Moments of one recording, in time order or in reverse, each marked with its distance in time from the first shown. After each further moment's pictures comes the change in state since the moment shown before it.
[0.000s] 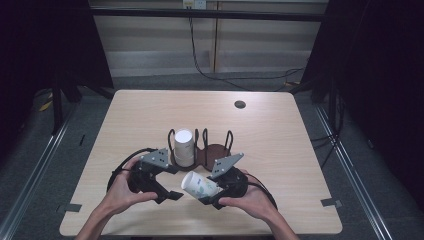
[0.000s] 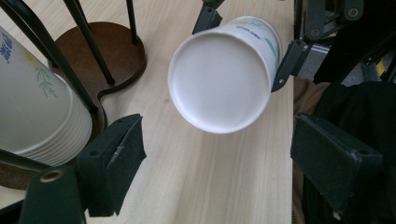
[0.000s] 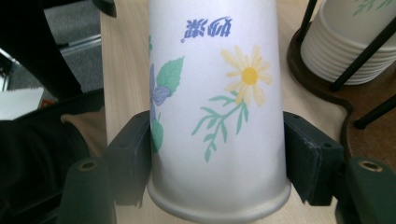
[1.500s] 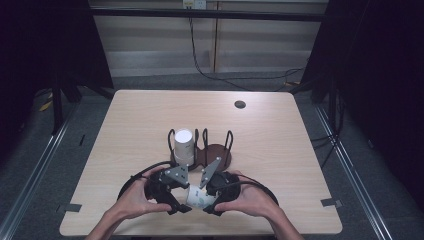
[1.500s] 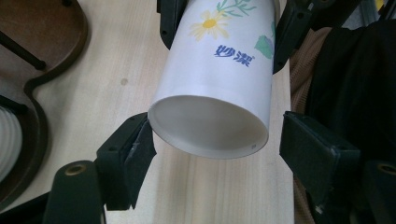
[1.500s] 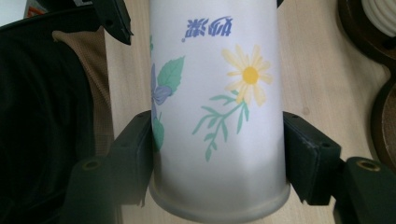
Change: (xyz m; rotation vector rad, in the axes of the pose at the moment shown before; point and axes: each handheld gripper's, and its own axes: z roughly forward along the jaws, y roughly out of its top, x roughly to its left) left arm -0.013 0.004 0.048 0.187 -0.065 0.104; right arm 0.011 0.015 0.015 0.343 0.026 -0.118
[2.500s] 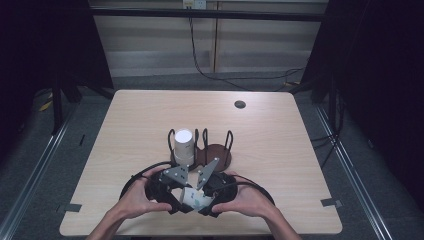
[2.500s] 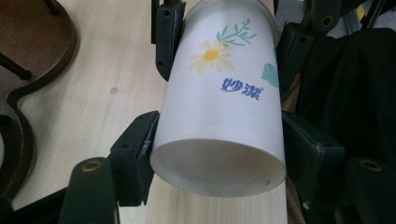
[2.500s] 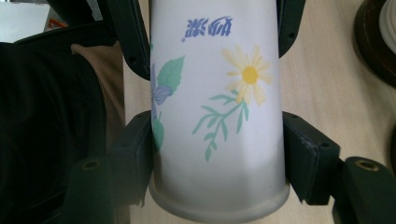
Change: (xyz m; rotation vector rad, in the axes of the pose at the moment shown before) left arm 0.000 -0.001 0.001 -0.038 -0.044 0.005; right arm 0.002 0.005 0.005 -0.062 0.043 -0.032
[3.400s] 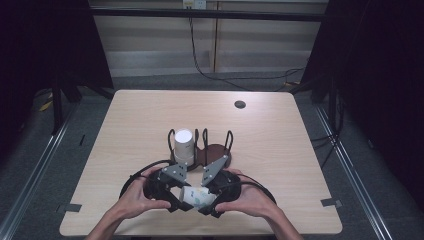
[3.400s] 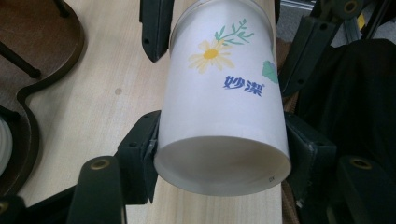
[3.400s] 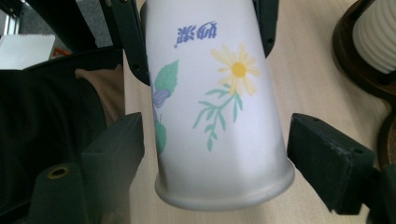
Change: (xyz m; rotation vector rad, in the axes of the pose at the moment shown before) left arm 0.000 0.001 -0.006 -0.015 0.007 -0.028; right arm -0.002 -0.008 -0.008 -0.110 -0.009 0.036
